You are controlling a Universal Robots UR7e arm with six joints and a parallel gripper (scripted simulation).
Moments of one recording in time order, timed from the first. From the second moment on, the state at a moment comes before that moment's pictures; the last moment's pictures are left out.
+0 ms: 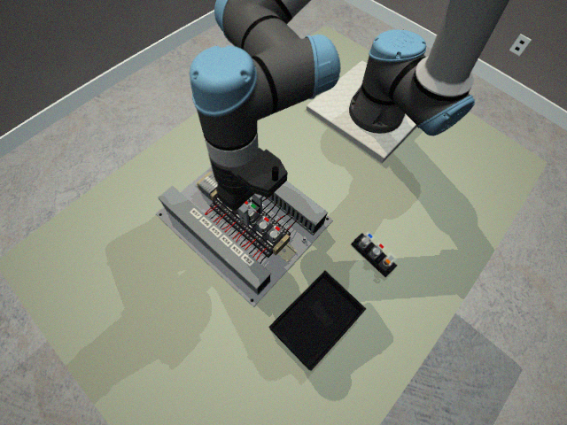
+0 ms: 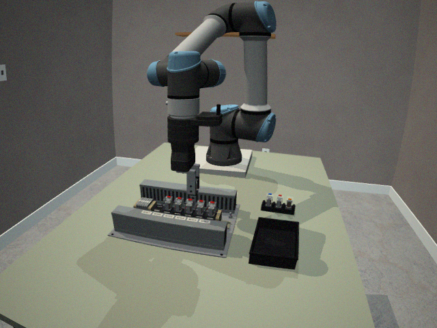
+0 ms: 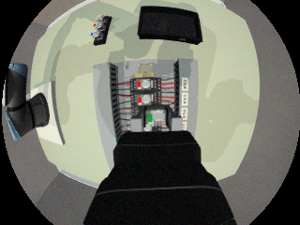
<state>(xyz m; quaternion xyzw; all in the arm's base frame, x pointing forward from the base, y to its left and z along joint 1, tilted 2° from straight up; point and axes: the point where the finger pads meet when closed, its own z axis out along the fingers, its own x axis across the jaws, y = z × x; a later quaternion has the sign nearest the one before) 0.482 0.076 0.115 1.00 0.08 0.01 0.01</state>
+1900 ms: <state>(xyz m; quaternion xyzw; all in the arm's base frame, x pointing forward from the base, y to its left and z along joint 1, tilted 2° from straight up) 0.494 0.256 0.088 1.00 0.07 0.01 0.01</state>
